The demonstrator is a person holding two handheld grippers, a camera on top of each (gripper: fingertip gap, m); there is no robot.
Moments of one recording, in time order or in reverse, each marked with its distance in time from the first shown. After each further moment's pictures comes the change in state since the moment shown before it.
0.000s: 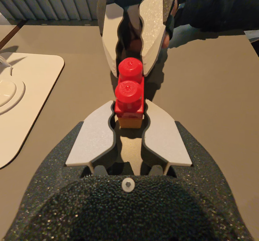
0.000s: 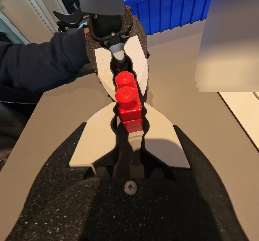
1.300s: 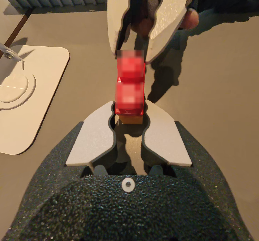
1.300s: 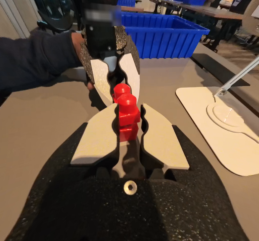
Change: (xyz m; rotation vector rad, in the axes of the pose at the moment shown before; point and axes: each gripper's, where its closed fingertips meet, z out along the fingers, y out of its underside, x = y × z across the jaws) left arm 0.001 0.002 -0.003 -0.126 -0.097 0.033; right arm -0.006 -0.019 -0.012 0.123 0.206 -0.235
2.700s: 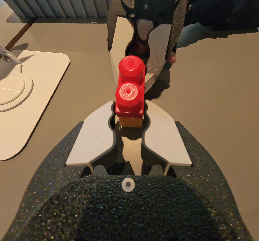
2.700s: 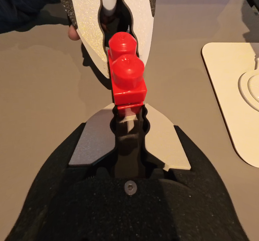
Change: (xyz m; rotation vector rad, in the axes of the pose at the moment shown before) left arm 0.000 -0.004 0.000 0.094 0.028 -0.038; right arm -0.001 0.059 0.016 -0.375 -0.089 -0.026
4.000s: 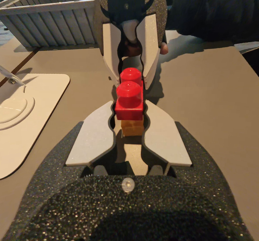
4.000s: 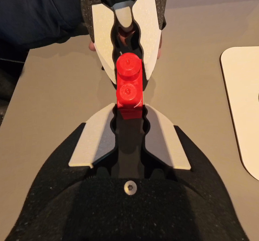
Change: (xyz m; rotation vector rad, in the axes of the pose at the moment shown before) left arm 0.006 -0.014 -0.004 0.156 0.046 0.051; right arm -0.011 -0.018 -0.018 -0.038 -0.188 0.037
